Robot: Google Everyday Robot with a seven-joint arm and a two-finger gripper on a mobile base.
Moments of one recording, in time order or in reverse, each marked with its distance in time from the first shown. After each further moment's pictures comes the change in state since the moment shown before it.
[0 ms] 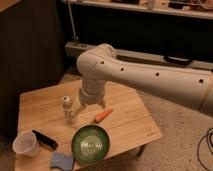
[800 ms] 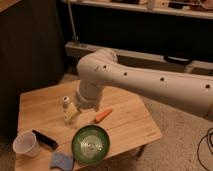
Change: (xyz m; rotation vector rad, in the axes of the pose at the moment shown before) arm -0.004 -0.067 0.006 0.136 0.123 -0.299
